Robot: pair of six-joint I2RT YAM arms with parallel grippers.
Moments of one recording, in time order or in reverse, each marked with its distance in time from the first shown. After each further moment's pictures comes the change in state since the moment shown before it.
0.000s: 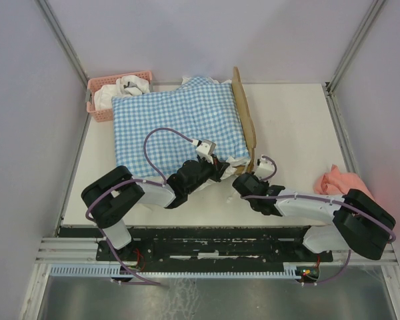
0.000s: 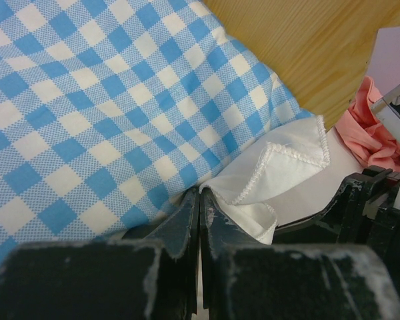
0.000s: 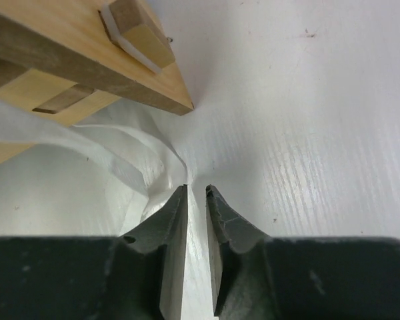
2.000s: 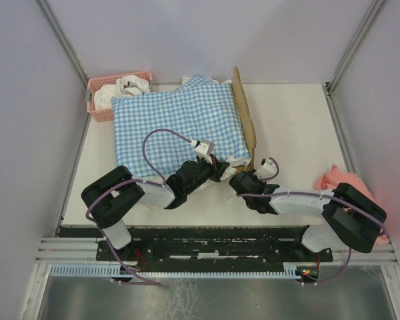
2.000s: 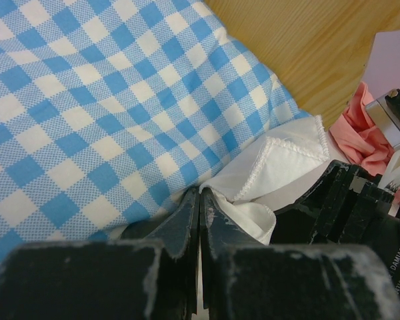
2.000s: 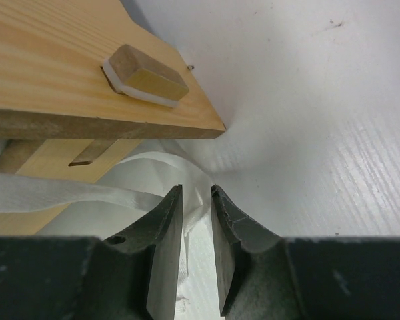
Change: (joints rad) left arm 0.002 0.000 -0.013 0.022 0.001 -0.030; right arm 0.000 0.064 0.013 0.095 0.051 0.254
